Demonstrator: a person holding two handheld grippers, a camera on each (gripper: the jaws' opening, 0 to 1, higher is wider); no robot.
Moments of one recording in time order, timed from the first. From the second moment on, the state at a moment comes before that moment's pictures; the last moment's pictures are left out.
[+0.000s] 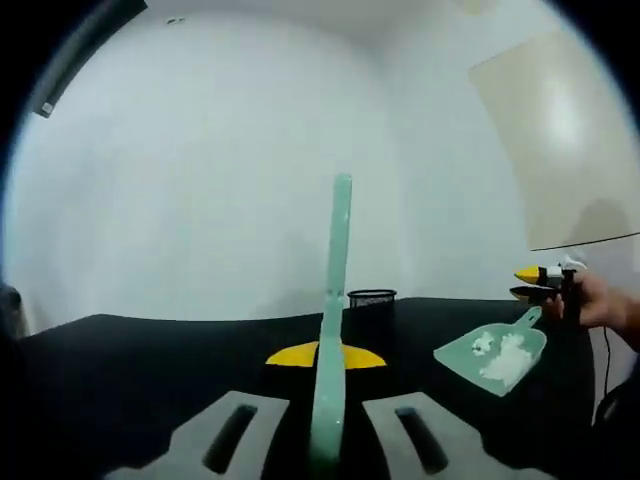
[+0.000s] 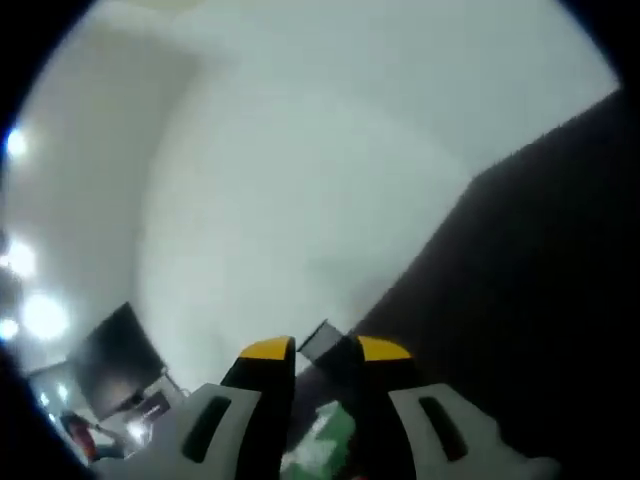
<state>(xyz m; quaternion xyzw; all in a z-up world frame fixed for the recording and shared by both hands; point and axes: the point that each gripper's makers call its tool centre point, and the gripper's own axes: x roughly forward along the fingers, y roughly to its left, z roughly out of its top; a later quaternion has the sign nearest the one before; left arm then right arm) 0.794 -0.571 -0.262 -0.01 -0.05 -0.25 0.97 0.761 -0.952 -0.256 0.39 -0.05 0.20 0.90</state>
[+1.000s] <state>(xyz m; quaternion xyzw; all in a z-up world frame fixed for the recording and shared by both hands) 0.793 -0.568 -0.265 -0.02 -0.05 -0.25 0.97 0.709 -0.938 -0.281 0.42 0.06 0.15 0.89</state>
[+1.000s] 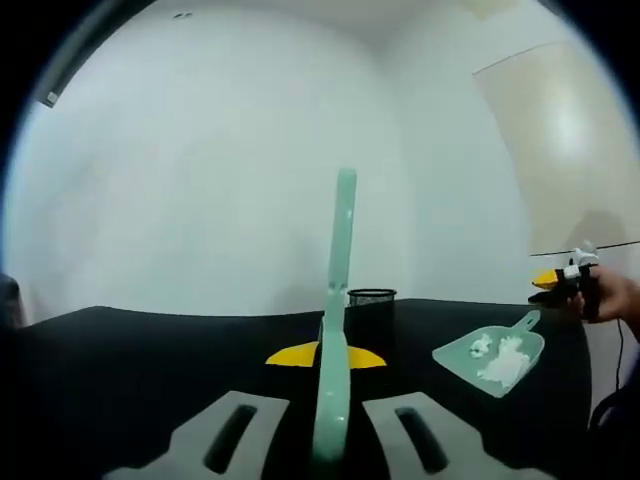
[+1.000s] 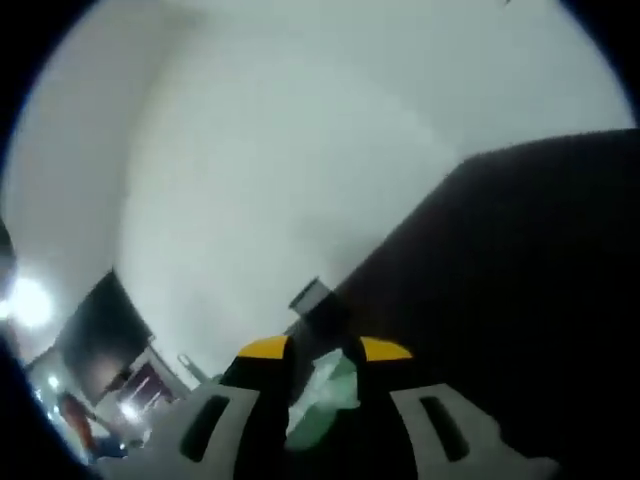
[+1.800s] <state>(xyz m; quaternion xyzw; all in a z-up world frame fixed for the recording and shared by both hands) 0.793 -0.571 -0.265 -0.02 -0.05 -0.26 0.96 0.755 -0.889 -0.326 0.56 0.13 0.09 0.81</state>
